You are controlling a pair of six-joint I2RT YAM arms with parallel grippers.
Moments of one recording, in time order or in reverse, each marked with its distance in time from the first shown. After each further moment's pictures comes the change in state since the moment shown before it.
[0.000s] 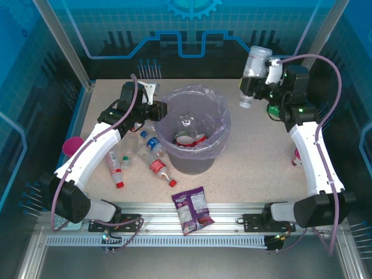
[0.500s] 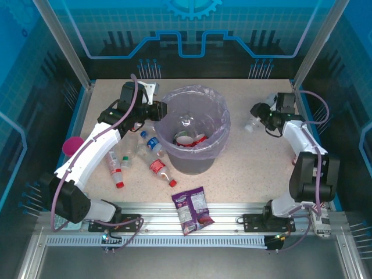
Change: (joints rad) left arm 0.000 0.000 0.000 0.000 -0.008 0.001; right arm -0.192 0.214 -0.344 0.084 0.151 0.389
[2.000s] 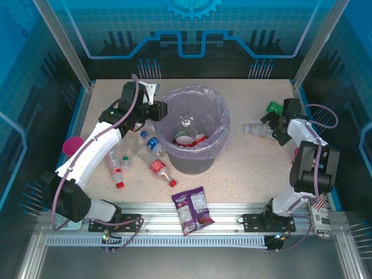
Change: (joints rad) left arm -0.002 0.010 0.001 0.002 0.000 -0.003; right arm -0.115 0.145 -0.010 -0.137 0.194 0.182
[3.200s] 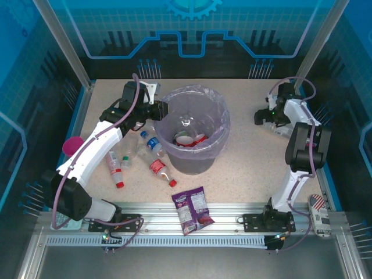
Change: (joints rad) left arm 0.000 0.015 0.006 0.002 0.000 -0.003; right arm 0.059 0.252 0.389 -0.287 -0.012 -0.948
